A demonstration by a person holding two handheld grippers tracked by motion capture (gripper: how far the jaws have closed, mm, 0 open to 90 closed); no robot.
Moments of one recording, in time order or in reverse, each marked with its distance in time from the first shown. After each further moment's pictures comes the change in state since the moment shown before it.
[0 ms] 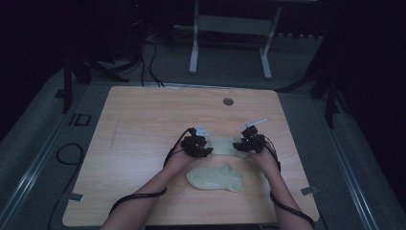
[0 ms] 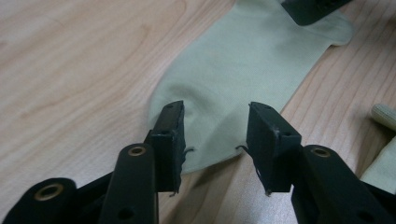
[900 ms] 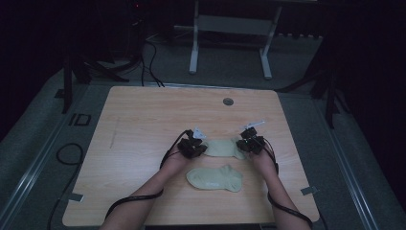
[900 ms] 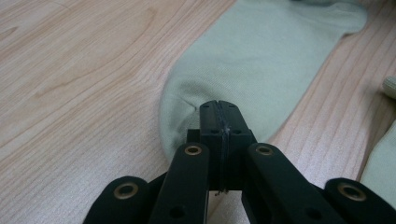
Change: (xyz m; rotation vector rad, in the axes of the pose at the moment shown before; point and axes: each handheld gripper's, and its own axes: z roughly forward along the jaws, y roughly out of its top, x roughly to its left) left arm 0.003 -0.011 0.000 0.023 0.013 0.021; right arm -0.001 -0.006 0.009 -0.005 -0.073 0.004
